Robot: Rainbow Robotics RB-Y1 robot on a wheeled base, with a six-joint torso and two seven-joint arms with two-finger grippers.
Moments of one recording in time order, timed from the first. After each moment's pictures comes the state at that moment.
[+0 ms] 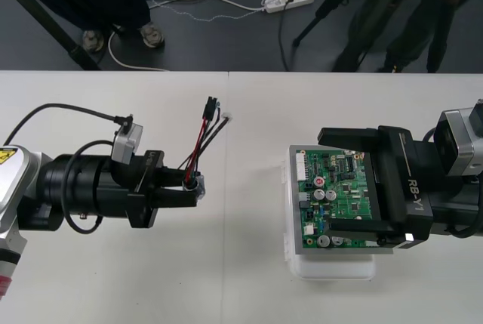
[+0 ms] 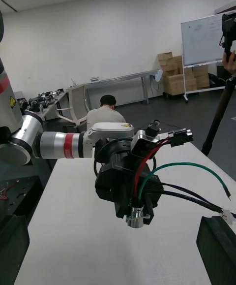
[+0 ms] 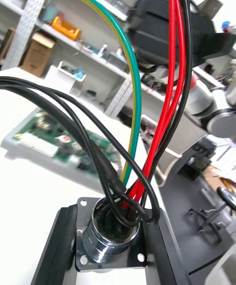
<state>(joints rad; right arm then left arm) 0.03 -0.35 -0.20 -2.18 1.14 -1.45 -0.45 -0.16 0.44 -0.03 -1.58 -1.14 -1.53 0.34</state>
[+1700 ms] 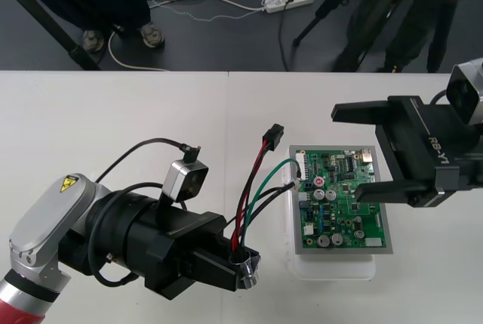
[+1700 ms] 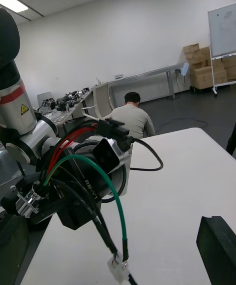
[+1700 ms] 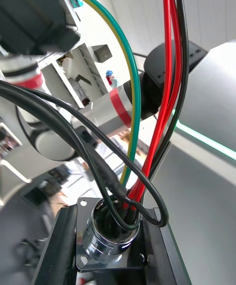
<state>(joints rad) -0.18 -0.45 -0.21 -1.95 1.03 -1.56 -0.50 -0.10 0.44 -0.36 -1.75 -0.86 -1.53 0.81</state>
